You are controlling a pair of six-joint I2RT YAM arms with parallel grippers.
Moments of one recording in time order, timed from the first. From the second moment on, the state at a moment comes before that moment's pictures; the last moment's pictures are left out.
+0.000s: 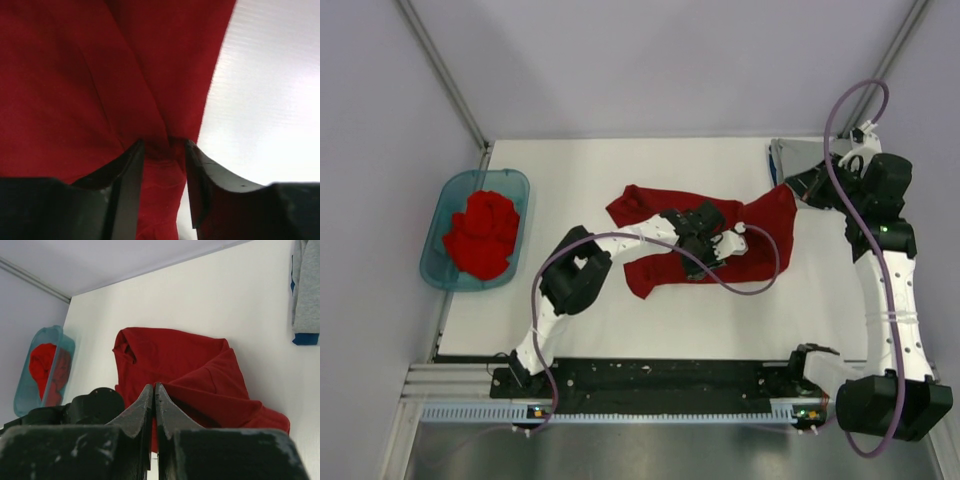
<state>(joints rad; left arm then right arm) -0.91 2.15 1.69 -0.66 0.26 0.41 -0.16 1.05 1.15 -0.41 -0.53 0.43</state>
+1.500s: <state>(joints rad) -0.51 1.57 1.89 -0.75 -0.31 0.65 -0.28 1.09 1.28 -0.44 -0.50 0.46</state>
